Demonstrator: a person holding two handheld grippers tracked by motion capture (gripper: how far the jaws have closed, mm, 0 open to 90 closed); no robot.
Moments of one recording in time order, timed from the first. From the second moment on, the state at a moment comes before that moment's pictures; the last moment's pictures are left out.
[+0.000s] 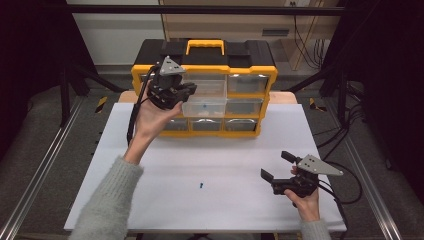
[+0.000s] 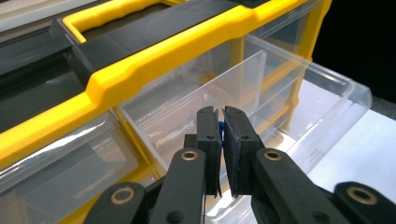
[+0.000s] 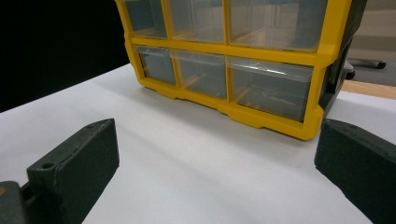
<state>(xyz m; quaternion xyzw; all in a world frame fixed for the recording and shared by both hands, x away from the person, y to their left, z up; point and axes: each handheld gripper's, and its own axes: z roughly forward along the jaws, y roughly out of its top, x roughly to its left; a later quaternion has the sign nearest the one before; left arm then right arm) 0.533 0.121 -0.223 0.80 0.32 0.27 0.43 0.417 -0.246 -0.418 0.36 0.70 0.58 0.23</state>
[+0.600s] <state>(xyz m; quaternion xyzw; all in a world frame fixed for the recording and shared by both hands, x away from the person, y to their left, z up) 0.542 0.116 -0.229 0.80 0.33 0.27 0.42 0.417 -0.246 -0.417 0.36 0.70 0.58 0.22</state>
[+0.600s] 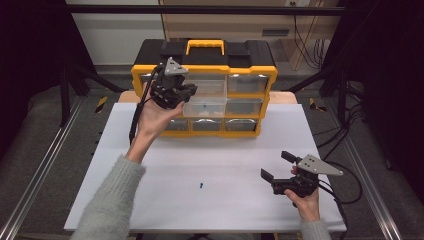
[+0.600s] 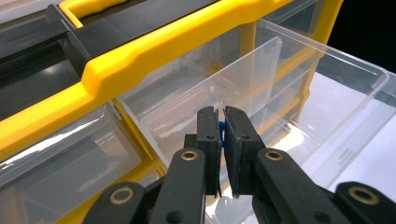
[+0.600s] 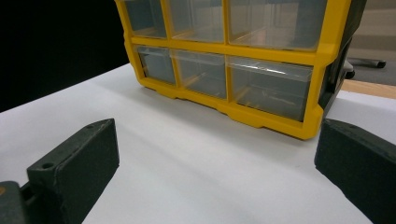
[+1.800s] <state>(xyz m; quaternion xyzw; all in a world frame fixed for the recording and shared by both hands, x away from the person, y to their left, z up) 0.491 0.137 -0.207 0.76 0.29 0.29 0.52 0.415 -0.245 -0.416 0.37 0.69 0.58 0.22</state>
